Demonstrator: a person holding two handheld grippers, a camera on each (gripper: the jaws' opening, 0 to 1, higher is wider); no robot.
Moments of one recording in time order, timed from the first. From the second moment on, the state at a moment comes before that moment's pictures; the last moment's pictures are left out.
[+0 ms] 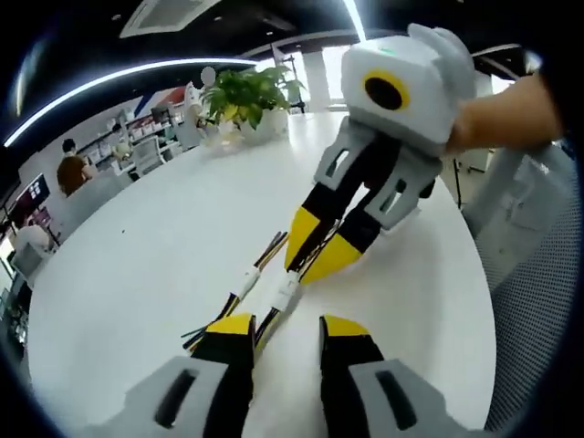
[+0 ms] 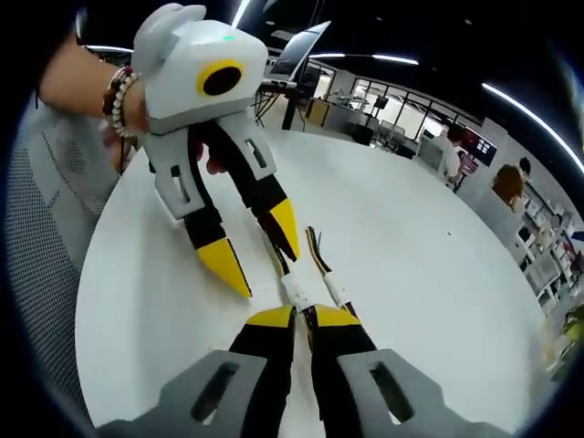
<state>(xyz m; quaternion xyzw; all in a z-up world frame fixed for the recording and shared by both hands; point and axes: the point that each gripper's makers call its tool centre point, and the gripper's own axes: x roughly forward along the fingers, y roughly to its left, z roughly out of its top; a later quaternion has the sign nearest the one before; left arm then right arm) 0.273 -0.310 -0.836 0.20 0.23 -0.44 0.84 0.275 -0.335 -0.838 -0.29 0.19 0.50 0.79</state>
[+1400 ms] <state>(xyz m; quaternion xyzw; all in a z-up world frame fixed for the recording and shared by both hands) 0.273 -0.299 -0.830 0.09 0.27 -0.42 0.86 0.285 -0.341 -0.822 -0.22 0.19 0.47 0.83</state>
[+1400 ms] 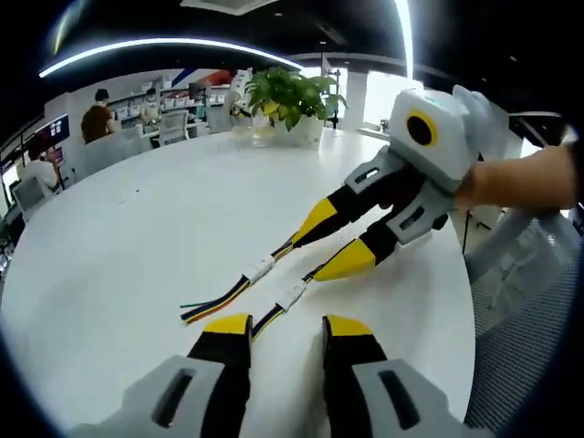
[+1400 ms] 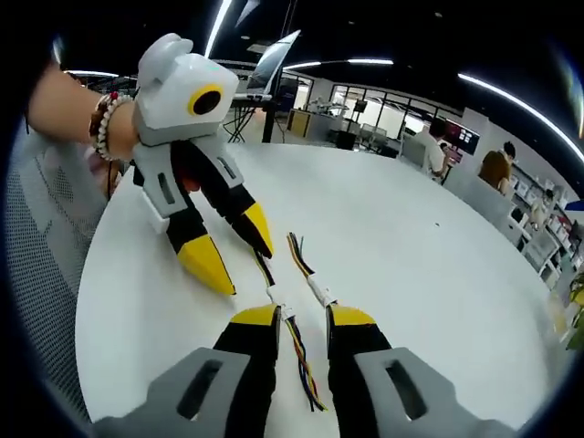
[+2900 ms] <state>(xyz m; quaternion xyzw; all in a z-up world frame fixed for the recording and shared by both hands) 0.156 -0.147 -0.677 -0.01 0.14 -0.18 0.97 0.165 -0.488 -0.697 -0.03 0.16 0.21 0.96</state>
